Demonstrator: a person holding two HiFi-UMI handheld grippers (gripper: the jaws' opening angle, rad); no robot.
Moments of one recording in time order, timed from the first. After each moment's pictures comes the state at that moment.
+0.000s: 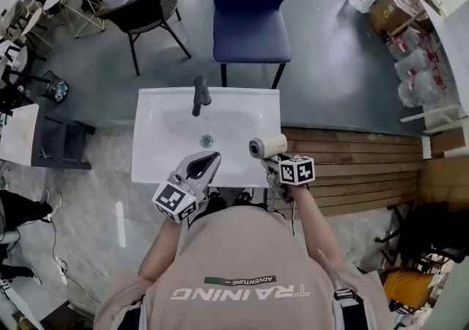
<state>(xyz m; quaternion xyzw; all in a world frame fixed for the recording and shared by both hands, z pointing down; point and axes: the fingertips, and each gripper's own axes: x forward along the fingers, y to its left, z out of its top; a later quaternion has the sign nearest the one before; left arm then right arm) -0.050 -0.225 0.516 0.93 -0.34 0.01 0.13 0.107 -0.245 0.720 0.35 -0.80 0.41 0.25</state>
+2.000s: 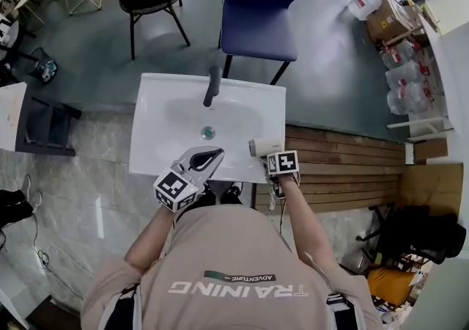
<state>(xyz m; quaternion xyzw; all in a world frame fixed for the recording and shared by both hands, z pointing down) -0.089 -0.216 0.556 0.94 -0.29 0.02 0.16 0.107 -0.231 0.780 0.43 -0.68 0.40 0.44</state>
